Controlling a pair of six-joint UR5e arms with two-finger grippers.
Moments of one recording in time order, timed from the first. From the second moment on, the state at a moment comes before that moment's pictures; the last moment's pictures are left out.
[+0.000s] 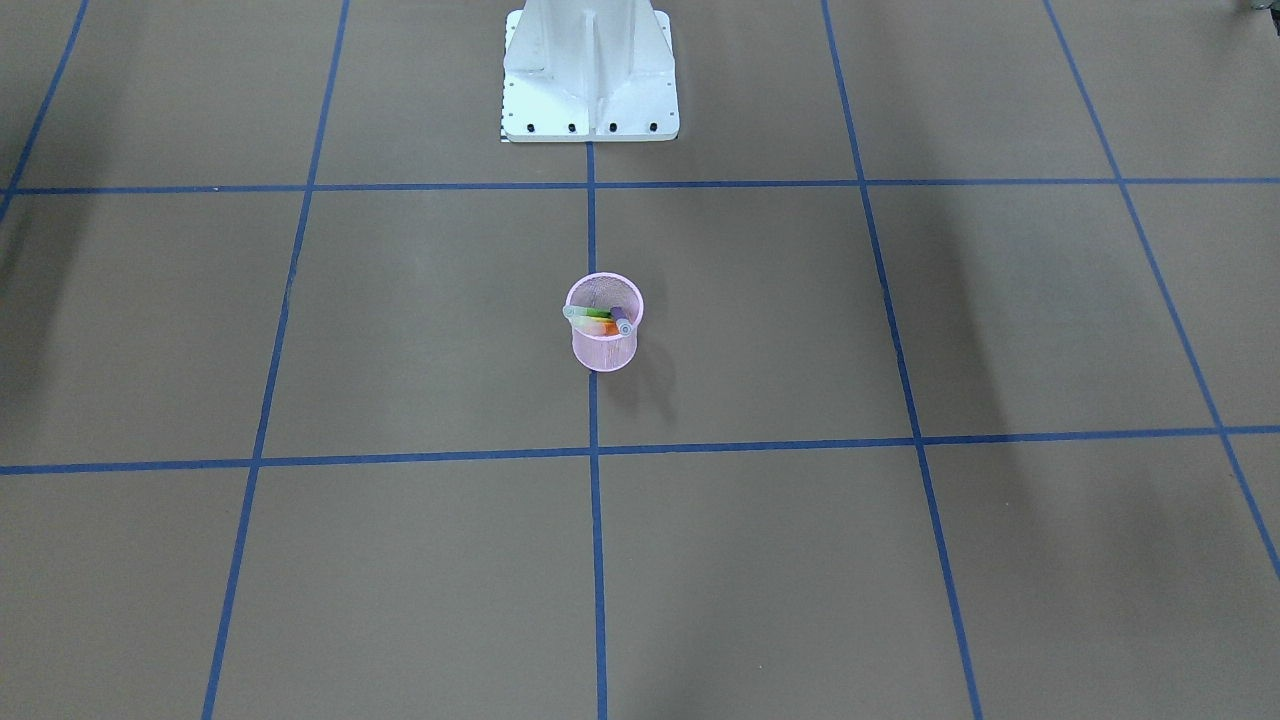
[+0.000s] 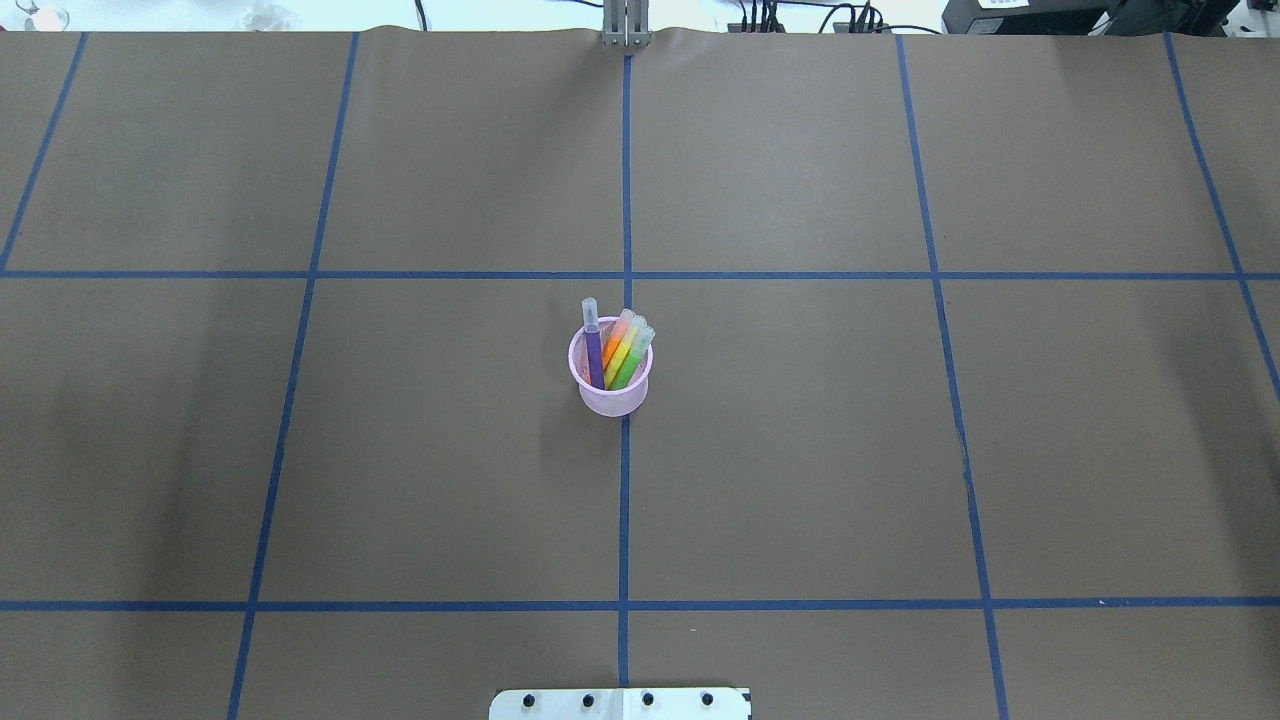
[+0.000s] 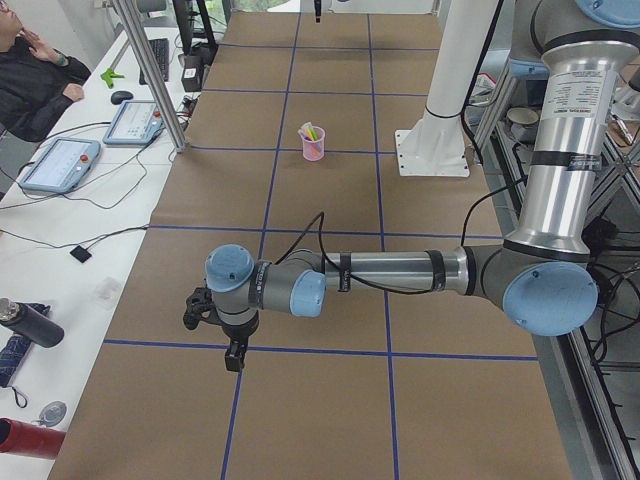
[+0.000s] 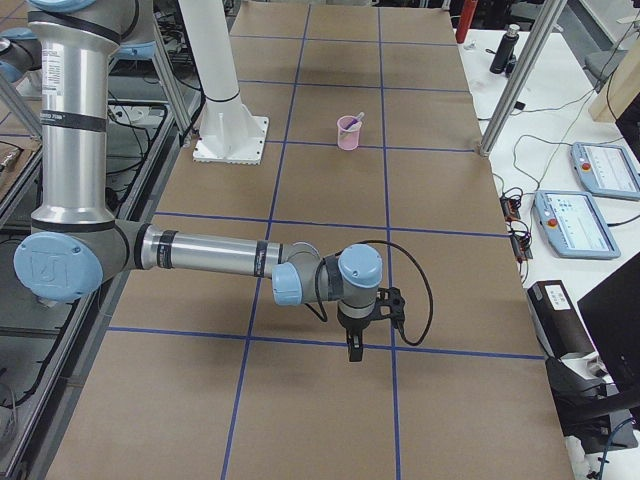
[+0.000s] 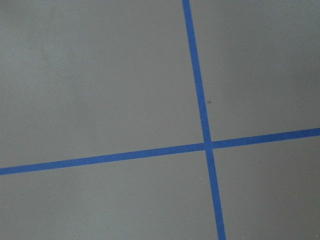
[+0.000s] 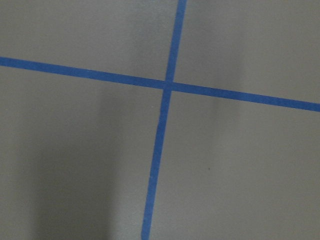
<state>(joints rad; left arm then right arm) -1.56 -1.68 -1.43 -1.74 -2.27 -0.01 1.48 -1.65 1.56 -1.38 2.25 0.09</state>
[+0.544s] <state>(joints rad) -1.59 -1.70 -1.54 -1.57 -2.27 -0.01 1.60 -1.61 1.63 -1.58 2.38 0.08</state>
